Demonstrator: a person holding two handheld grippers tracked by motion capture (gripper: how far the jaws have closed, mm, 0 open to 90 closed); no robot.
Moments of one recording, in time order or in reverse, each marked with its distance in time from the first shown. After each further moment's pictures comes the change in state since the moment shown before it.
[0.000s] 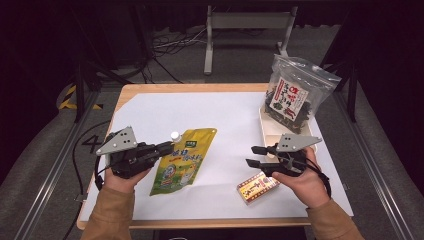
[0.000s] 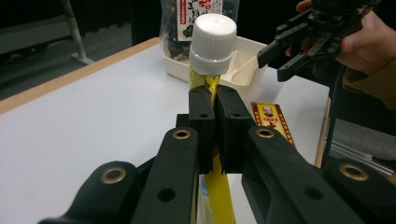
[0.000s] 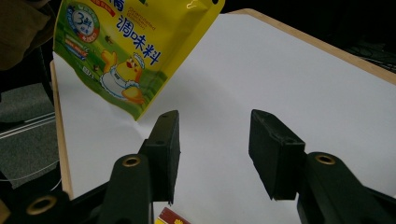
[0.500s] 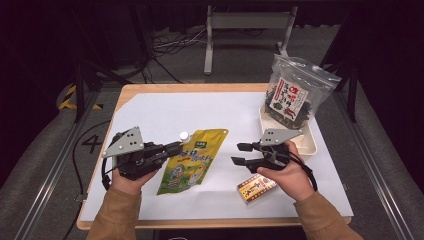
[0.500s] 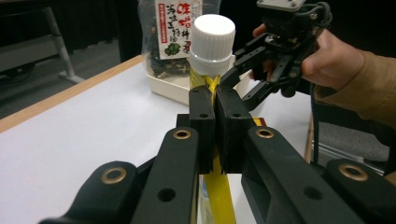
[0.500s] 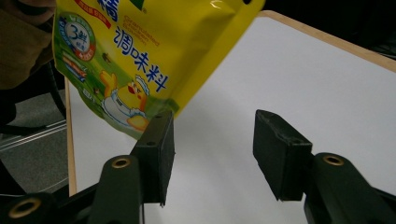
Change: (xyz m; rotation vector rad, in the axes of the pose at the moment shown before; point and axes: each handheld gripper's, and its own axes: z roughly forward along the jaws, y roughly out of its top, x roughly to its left) left arm -0.014 0.010 0.012 -0.028 -0.049 0.038; right arm 0.001 0.014 0.036 -0.005 0.076 0.028
